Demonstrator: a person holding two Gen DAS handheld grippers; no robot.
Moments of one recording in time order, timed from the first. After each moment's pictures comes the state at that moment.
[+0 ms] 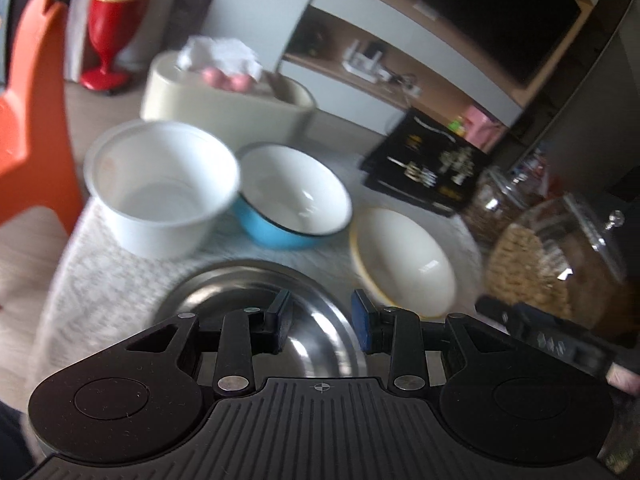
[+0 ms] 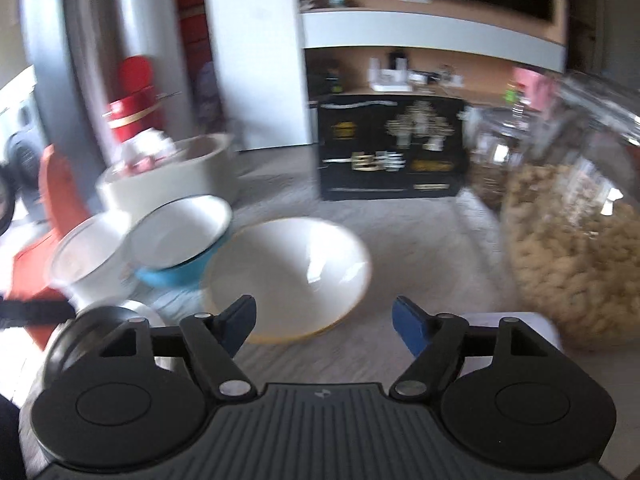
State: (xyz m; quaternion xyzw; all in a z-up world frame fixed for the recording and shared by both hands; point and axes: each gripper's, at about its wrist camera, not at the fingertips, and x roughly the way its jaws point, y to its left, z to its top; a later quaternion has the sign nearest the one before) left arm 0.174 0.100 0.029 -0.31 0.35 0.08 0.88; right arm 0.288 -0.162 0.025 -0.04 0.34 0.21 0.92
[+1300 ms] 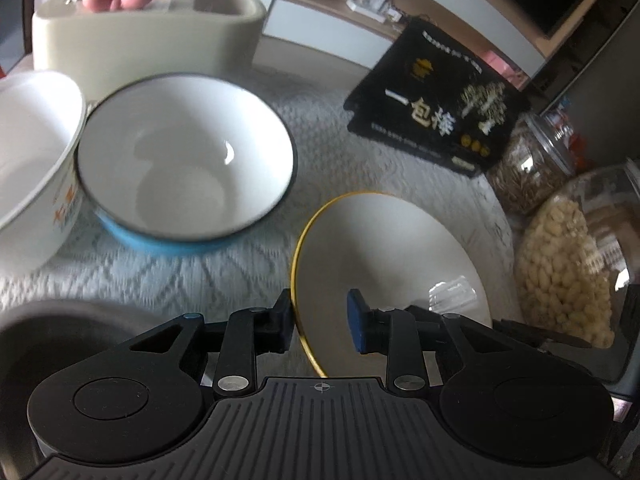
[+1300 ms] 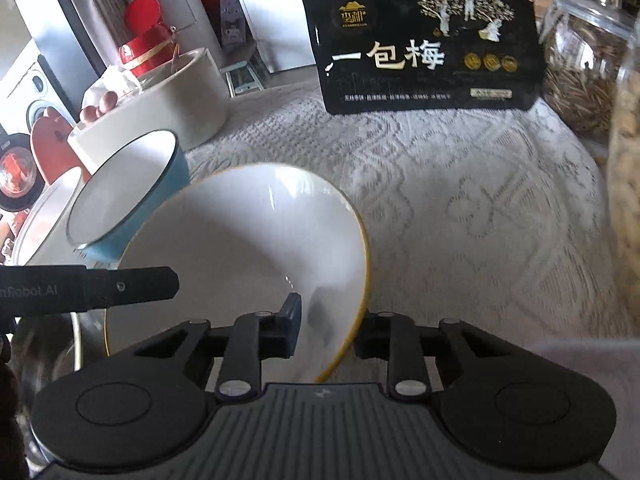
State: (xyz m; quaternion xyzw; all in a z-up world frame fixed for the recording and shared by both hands) left arm 0.317 0.058 -0.032 -0.31 0.44 0.07 0.84; right arm 0.392 -0.149 -0.061 -0.03 0.46 0.29 0.84
